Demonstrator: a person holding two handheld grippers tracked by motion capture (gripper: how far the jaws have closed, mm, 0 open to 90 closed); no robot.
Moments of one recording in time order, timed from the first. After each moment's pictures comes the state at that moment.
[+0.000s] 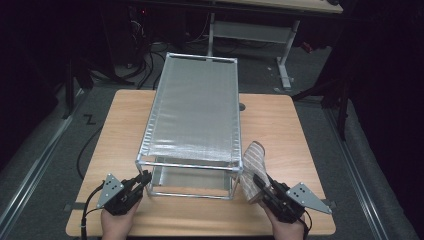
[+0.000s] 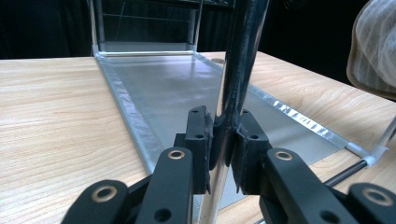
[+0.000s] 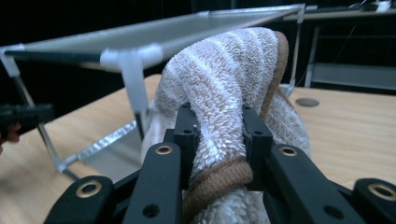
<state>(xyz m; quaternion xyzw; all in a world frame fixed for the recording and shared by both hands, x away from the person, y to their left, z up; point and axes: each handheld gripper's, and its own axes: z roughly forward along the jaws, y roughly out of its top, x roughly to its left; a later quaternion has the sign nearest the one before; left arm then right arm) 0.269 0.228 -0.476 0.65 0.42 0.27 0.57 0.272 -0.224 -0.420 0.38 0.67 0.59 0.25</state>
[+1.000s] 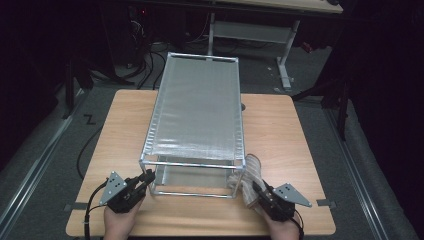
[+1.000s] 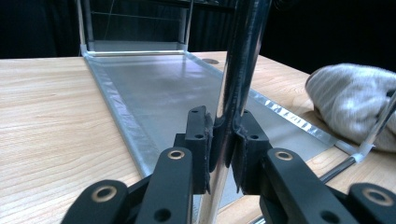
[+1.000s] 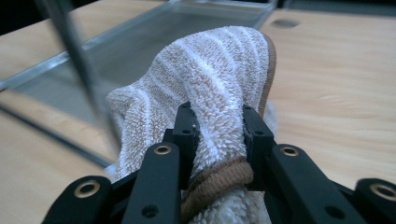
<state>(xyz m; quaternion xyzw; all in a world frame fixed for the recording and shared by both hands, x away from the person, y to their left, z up) 0.275 0.222 -0.475 0.66 0.41 0.26 0.57 0.290 -0.230 -0.469 0.45 0.71 0.47 0.27</state>
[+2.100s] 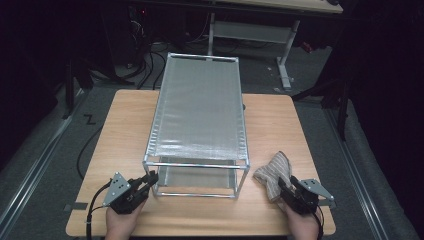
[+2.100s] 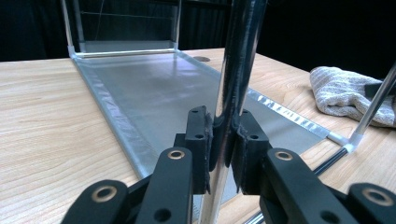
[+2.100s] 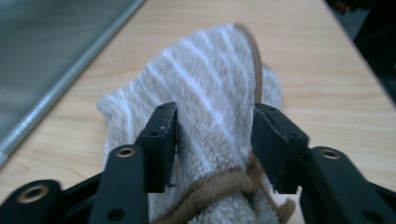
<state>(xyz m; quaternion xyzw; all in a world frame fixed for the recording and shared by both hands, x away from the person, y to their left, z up) 0.274 0.216 -0.474 0.67 0.40 0.25 0.57 0.312 -0.292 -0.481 0.55 0.67 0.40 0.30</state>
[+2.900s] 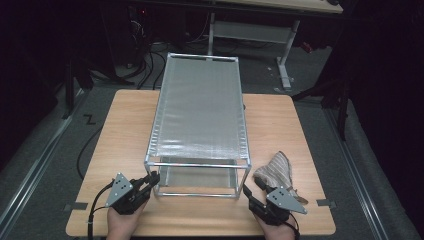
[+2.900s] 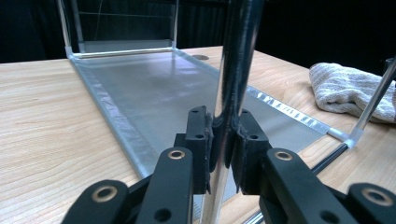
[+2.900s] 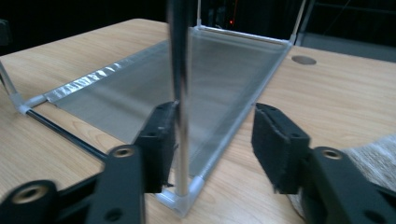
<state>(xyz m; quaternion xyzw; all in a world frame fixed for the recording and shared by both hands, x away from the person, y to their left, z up) 0.274 0.212 -0.475 0.67 0.40 0.26 0.57 0.276 -0.204 -0.459 0.38 0.72 0.50 0.28</state>
